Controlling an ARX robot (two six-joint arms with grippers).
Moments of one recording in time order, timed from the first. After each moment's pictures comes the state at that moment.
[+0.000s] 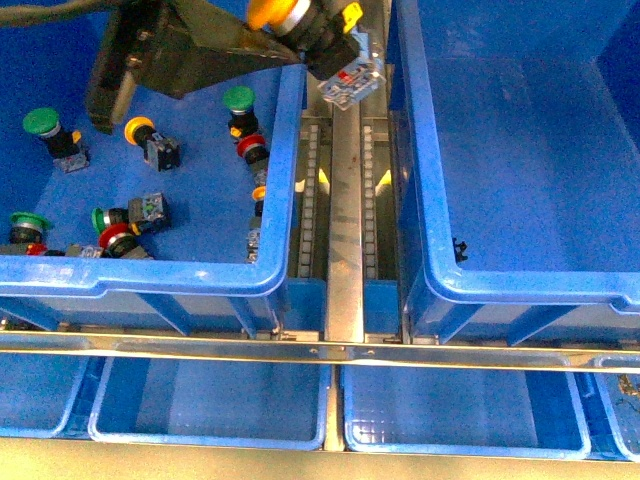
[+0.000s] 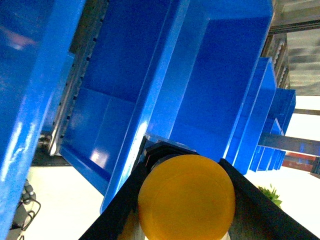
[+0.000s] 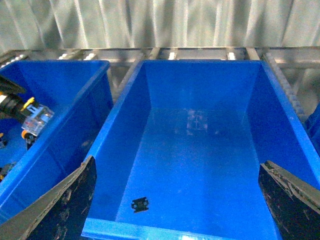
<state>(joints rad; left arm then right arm) -0.41 1.64 1.00 0.12 0.42 -1.06 0.00 0.00 0.02 0.00 0.00 0.00</state>
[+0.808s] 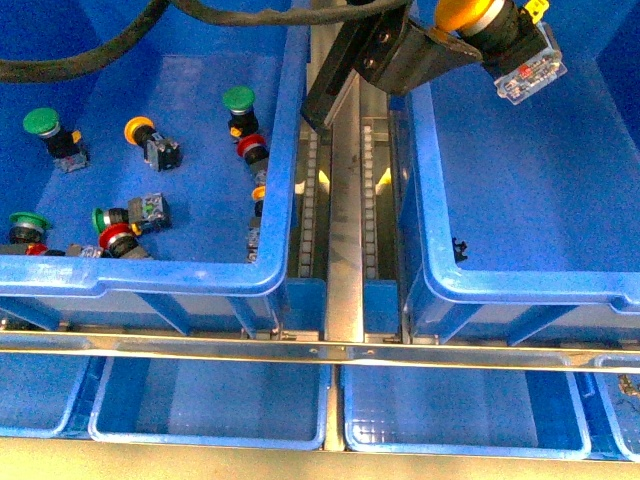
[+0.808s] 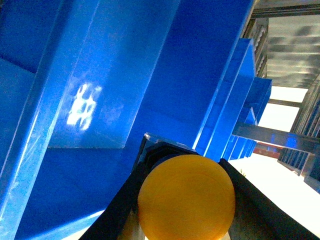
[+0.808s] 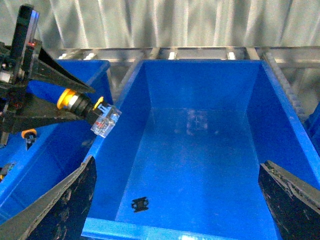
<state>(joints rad) -0.59 1.85 1.19 0.21 0.38 -1.27 0.00 0.00 0.02 0.00 0.00 0.00</state>
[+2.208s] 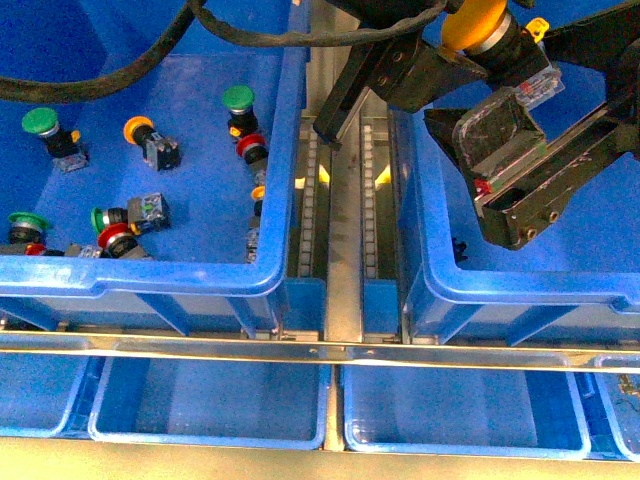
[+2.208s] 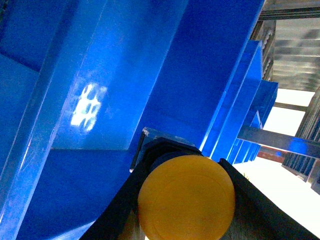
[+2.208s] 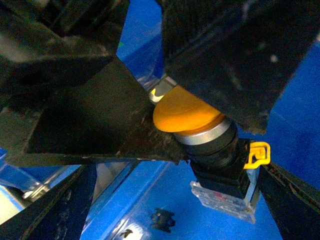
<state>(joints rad) -0.61 1.87 1.20 0.21 0.36 -1.28 0.27 1.49 0.52 0.65 -0.01 -0.39</state>
